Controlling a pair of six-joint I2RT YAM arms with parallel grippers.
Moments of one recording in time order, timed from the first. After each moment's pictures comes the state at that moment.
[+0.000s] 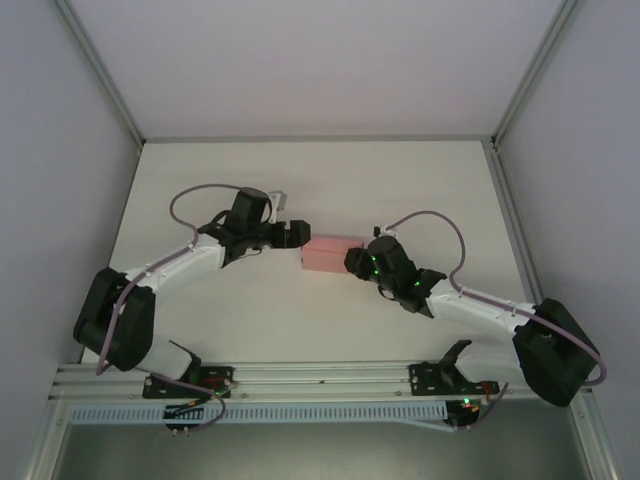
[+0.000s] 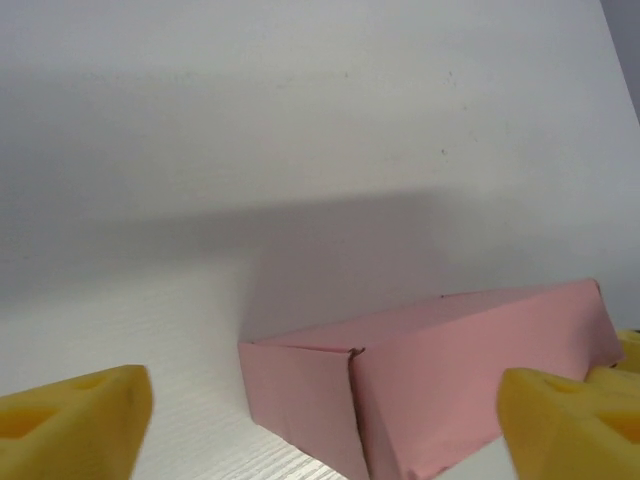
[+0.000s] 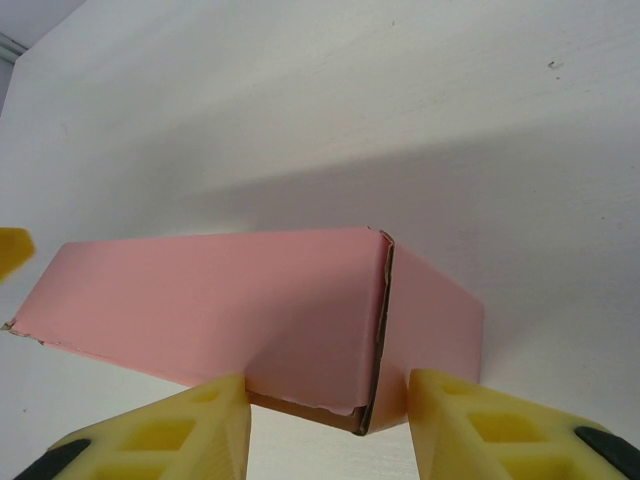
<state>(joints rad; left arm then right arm) -0.56 1.48 0.91 -0.19 0.29 -0.50 0.76 1.22 0.55 0.00 0.13 0.85</state>
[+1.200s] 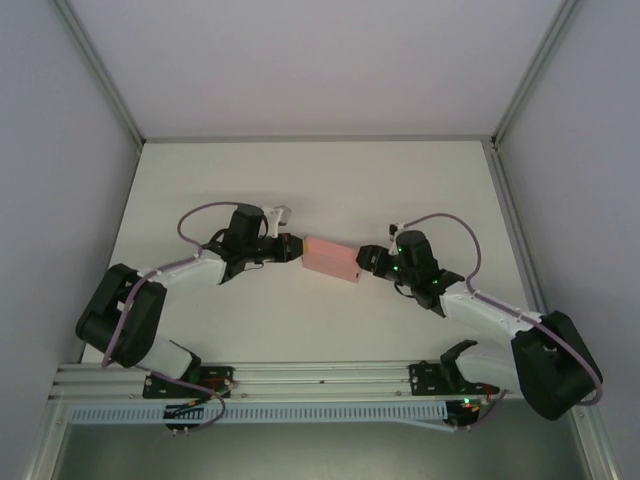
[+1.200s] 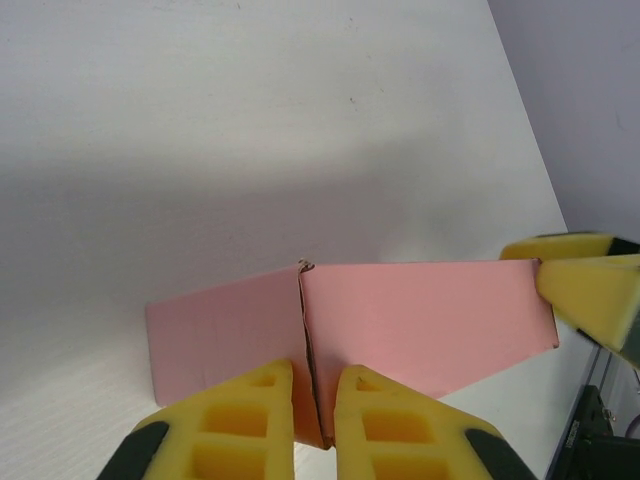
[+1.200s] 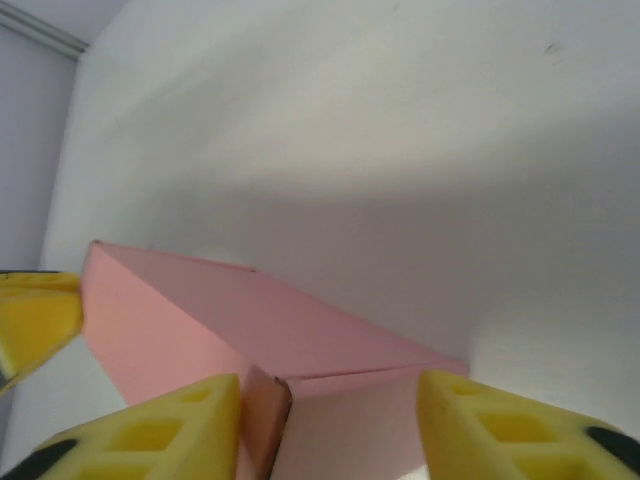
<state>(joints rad) -0.55 1.49 0.72 0.12 0.49 -0.55 0.54 1.17 0.43 0.18 -0.22 0.79</state>
